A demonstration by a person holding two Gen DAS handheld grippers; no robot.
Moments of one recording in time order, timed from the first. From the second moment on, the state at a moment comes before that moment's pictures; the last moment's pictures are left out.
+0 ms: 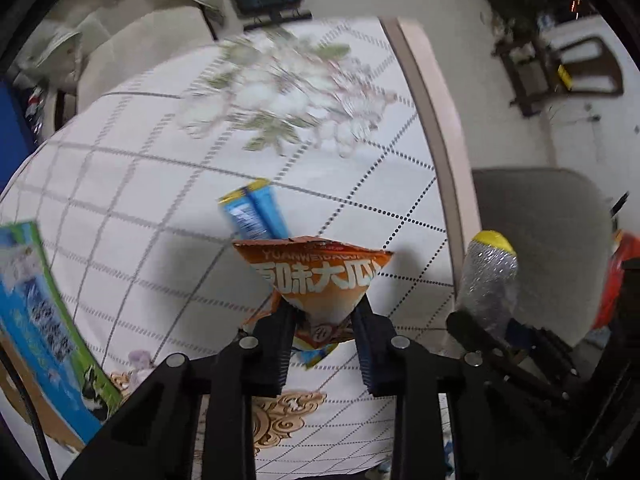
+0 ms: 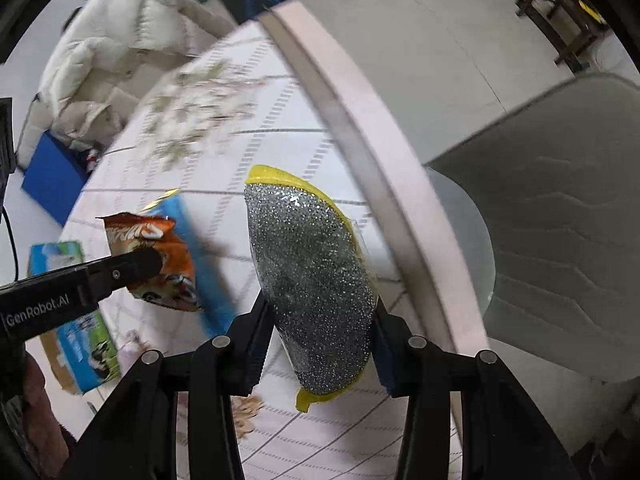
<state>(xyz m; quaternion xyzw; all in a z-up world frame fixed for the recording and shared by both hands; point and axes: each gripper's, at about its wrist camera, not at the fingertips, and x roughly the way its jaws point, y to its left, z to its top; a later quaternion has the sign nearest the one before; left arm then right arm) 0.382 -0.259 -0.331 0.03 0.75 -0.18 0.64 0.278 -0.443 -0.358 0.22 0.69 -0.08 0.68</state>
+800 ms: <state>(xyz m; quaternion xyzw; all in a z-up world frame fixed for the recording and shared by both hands) 0.321 0.199 -0.238 -0.10 0.69 0.01 0.72 0.280 0.036 -0.253 0.14 0.67 0.20 0.71</state>
